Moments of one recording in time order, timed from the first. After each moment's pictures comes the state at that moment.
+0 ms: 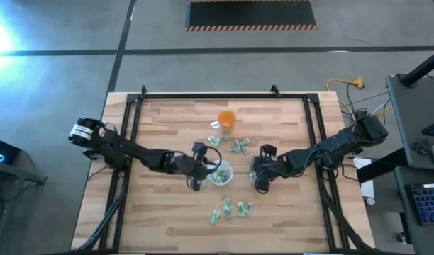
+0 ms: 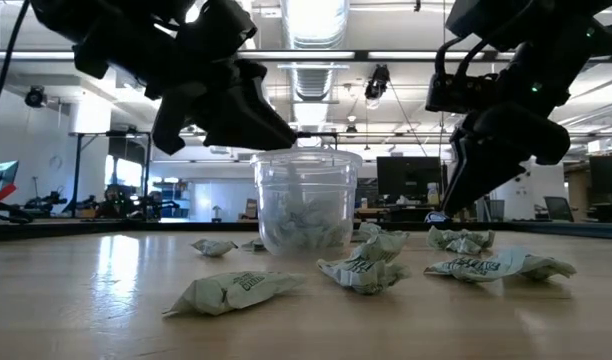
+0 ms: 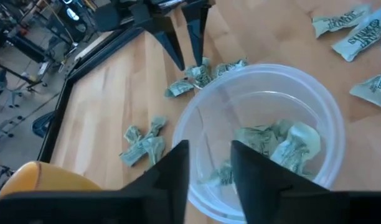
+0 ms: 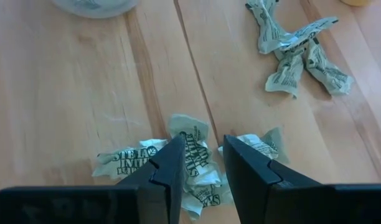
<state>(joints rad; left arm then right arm) -0.22 1.53 0.71 0.35 -0.32 0.43 0.28 1.50 0.70 -0.31 0.40 0.45</state>
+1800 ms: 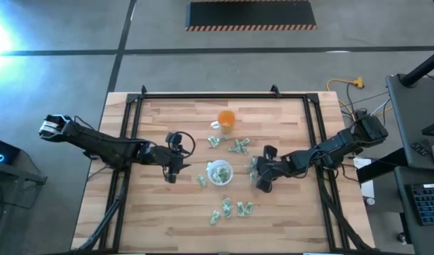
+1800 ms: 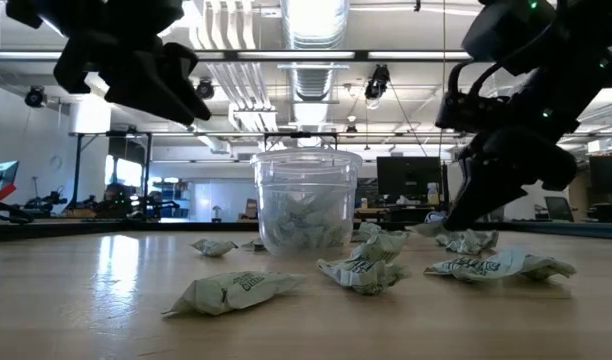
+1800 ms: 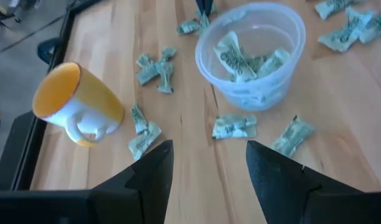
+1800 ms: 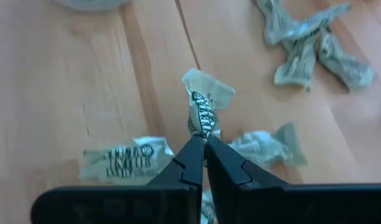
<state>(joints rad) -0.22 1.06 0.65 -0.25 -0.33 0.22 0.28 1.49 0.56 -0.08 0.40 0.43</state>
